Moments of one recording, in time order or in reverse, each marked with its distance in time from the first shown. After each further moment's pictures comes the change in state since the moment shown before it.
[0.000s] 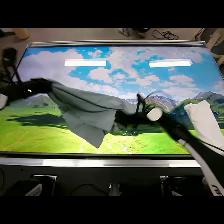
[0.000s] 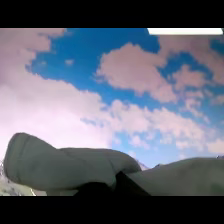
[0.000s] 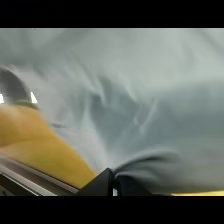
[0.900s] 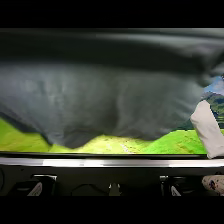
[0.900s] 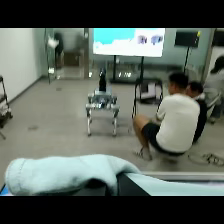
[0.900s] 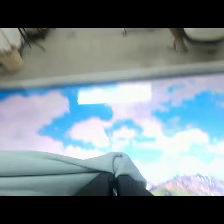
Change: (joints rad) left arm 0.121 0.203 0.755 0.227 -0.402 -0.108; right arm -0.299 0.378 0.851 -0.687 0.587 0.064
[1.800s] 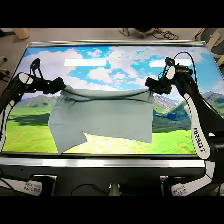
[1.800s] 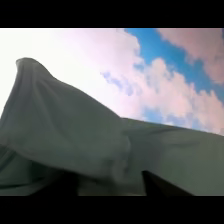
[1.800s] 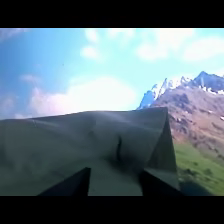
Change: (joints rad) left arm 0.005 -0.868 -0.451 -0.462 0.279 0.049; right arm -0.006 -0.892 -0.178 0.026 -0.332 0.149
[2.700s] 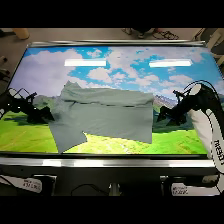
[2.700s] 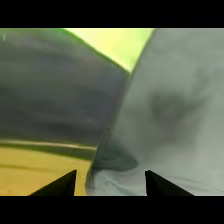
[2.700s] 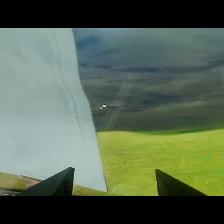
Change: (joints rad) left arm 0.234 -0.037 -0.193 0.236 -0.497 0.006; right arm -0.253 0.186 -0.406 0.167 0.422 -0.326
